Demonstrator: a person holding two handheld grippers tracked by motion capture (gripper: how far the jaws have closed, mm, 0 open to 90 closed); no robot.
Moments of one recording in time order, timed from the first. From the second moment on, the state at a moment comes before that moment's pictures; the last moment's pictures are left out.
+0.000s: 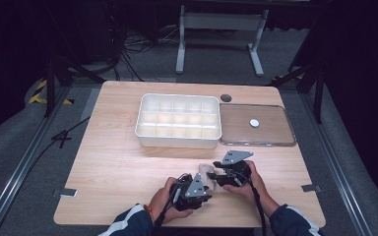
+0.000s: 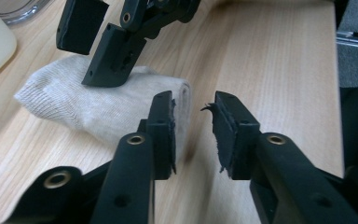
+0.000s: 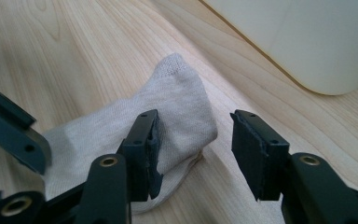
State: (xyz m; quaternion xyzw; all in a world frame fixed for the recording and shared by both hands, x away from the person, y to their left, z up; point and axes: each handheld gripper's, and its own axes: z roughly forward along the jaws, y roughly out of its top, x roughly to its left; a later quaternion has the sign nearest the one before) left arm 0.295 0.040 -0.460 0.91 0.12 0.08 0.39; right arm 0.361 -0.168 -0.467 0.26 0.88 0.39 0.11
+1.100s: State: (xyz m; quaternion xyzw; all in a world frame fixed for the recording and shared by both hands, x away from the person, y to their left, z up) left arm 0.290 0.080 -0.447 0.91 0.16 0.09 0.37; right arm 0.347 -0.159 -0.451 0.26 0.87 0.40 0.09
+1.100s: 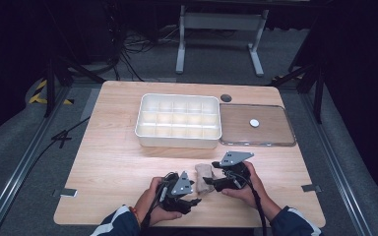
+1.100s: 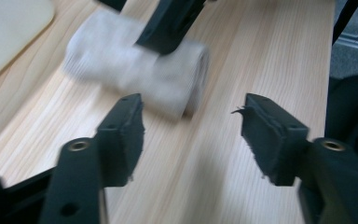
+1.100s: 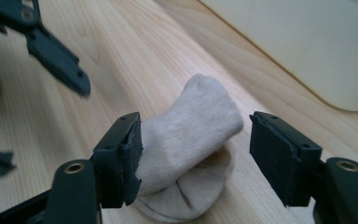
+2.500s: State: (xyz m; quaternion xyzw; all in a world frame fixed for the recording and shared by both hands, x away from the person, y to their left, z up) left arm 0.308 0.192 -0.483 0.89 0.28 0.10 0.35; right arm 0.359 -0.159 -0.458 0.23 0.90 0.37 -0.03
